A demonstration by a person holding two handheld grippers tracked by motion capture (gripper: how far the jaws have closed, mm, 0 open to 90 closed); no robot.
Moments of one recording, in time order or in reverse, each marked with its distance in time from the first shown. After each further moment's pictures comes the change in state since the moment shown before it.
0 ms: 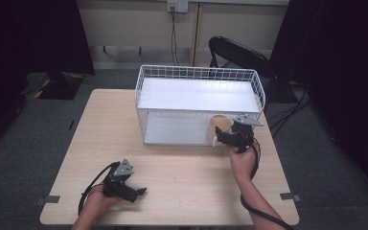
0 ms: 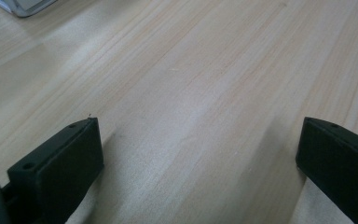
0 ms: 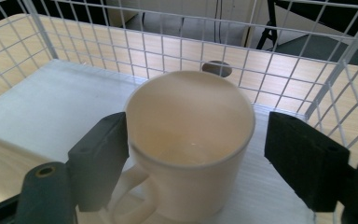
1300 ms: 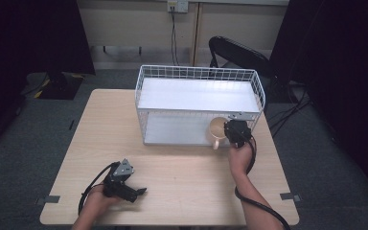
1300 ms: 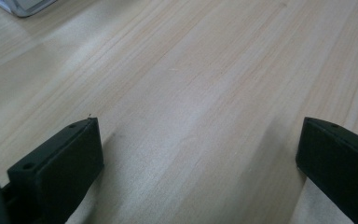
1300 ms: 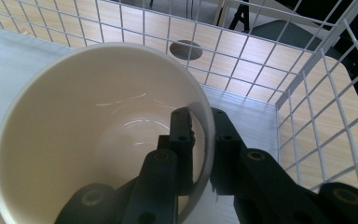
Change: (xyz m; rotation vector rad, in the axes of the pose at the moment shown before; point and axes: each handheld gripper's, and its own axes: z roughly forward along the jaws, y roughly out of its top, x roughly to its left) left arm 0.000 0.000 0.000 0.000 0.000 0.000; right arm -0.006 0.002 0.028 0.095 -0.137 -0.073
